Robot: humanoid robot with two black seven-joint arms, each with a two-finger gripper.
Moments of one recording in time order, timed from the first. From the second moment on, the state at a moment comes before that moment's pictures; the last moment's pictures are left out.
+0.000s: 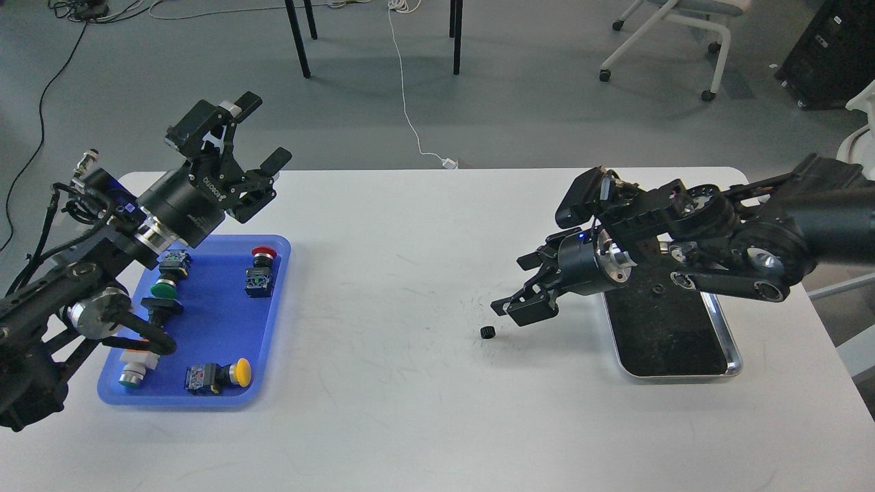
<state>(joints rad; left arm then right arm) -0.50 0.57 -0.84 -1.14 0.59 -0.41 -0.49 1.52 -0.26 -0.80 1.11 -1.26 -0.03 0.49</state>
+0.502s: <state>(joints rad) -0.49 0.57 -0.84 -1.14 0.59 -0.41 -0.49 1.47 -0.10 -0.95 1.01 -1.25 -0.11 0.49</state>
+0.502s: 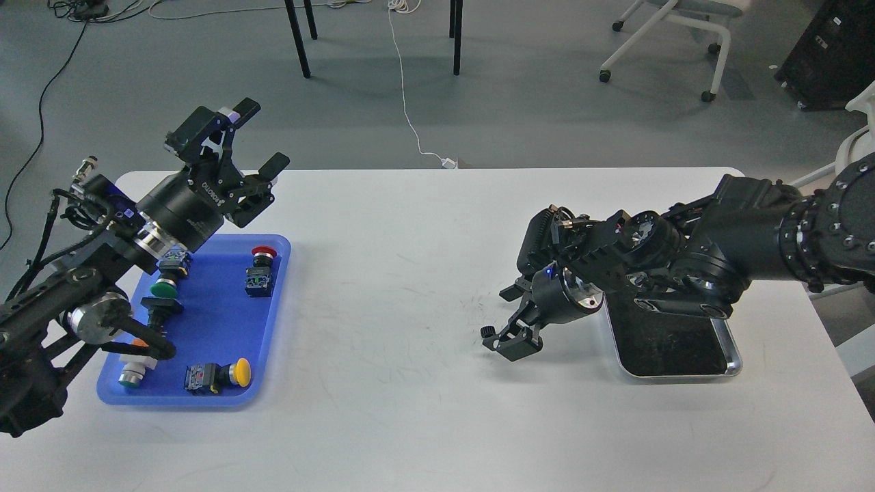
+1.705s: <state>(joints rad) -0.46 0.56 -0.85 -1.14 0.59 -0.42 -0.49 1.43 -0.07 -0.96 0.96 -1.25 -0.16 0.49</state>
